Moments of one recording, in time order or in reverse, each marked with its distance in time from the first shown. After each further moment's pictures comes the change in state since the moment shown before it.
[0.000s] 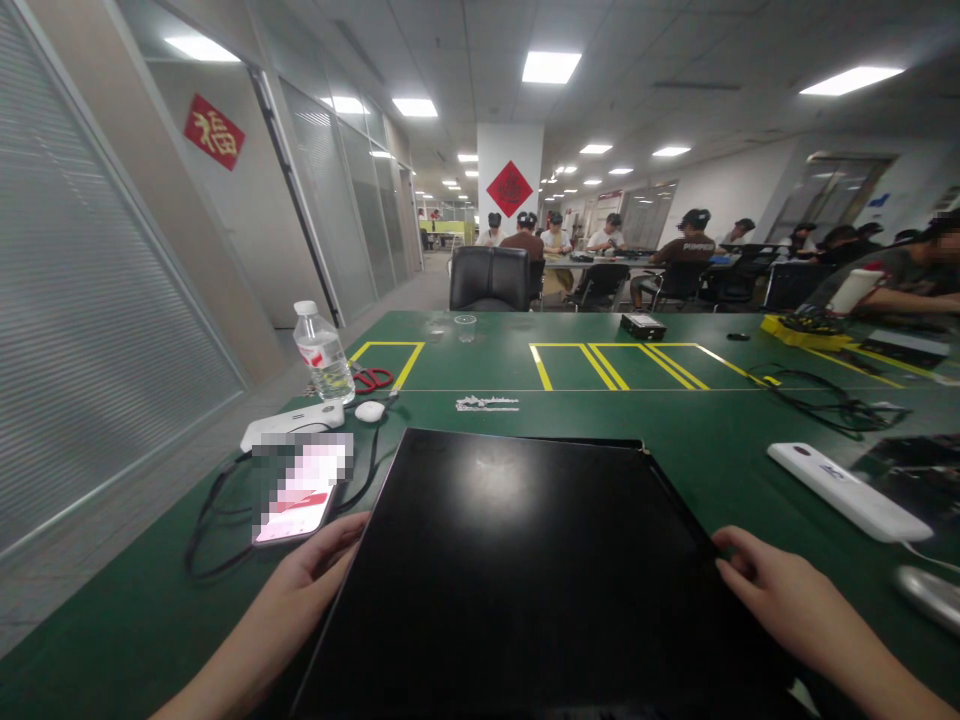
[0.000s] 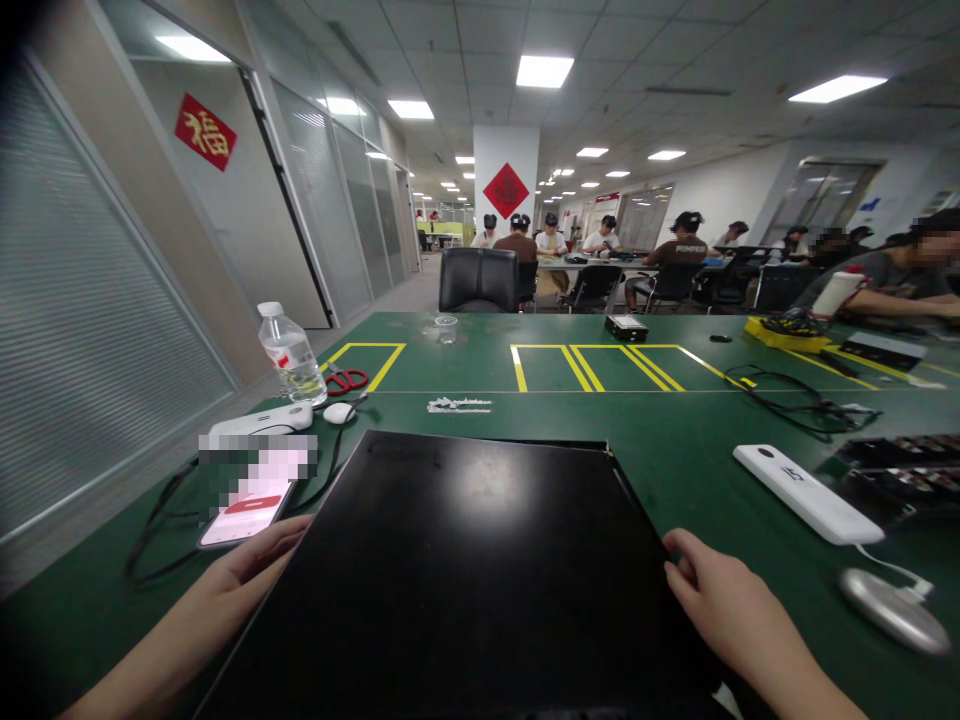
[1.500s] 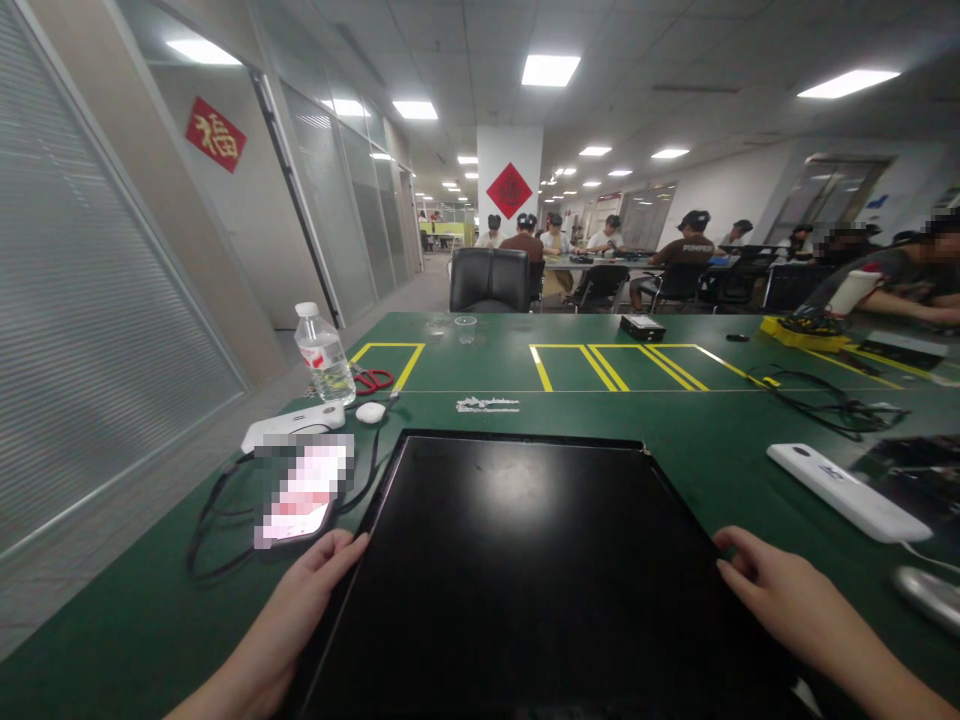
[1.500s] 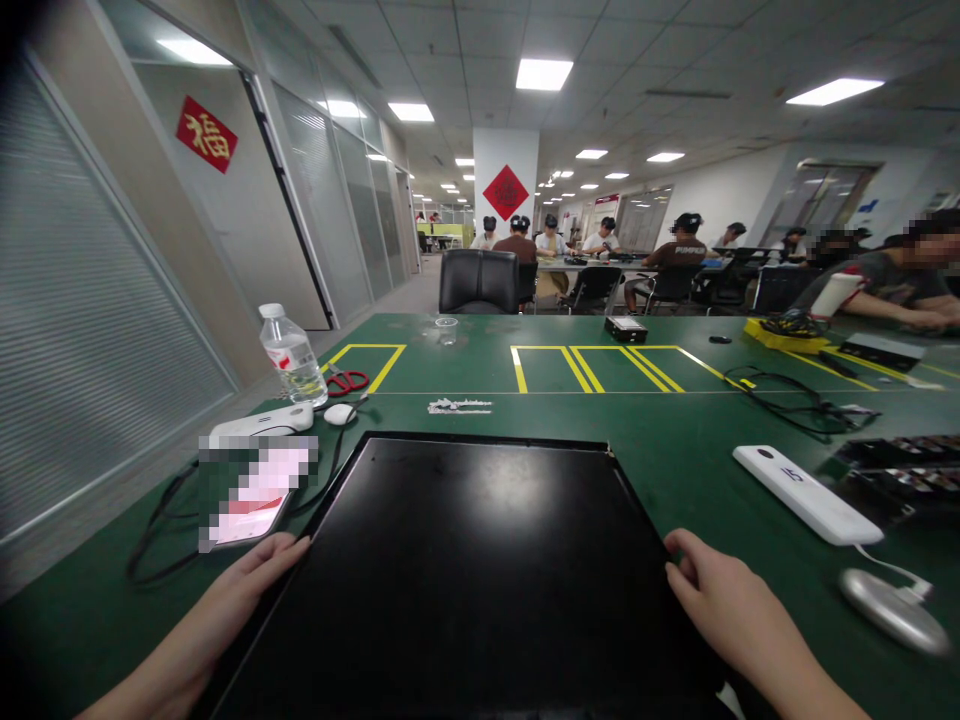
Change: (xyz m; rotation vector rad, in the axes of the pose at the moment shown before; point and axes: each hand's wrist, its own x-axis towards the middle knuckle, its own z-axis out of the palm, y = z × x) left_hand 0.009 -0.021 0.008 -0.083 0.217 -0.126; right_hand 0.000 0.001 -0.001 0.032 0.009 -0.021
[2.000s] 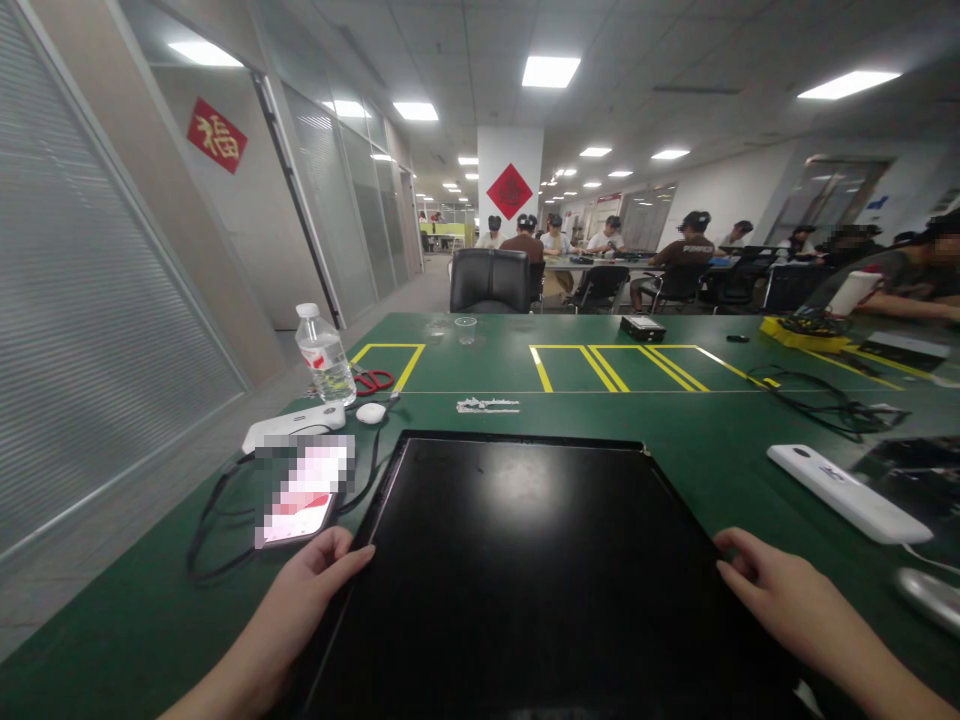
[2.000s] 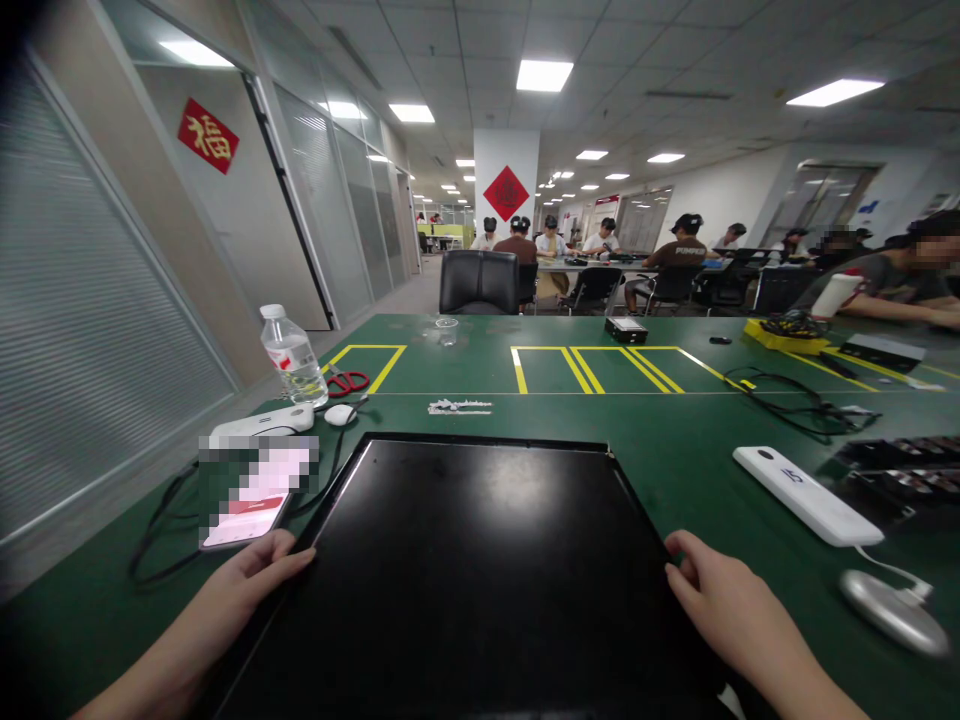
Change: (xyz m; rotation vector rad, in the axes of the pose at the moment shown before) left_hand -0.008 0.015 0.002 0.016 -0.032 0.048; right_hand -0.001 -0.001 -0.002 -0.010 0.000 0.008
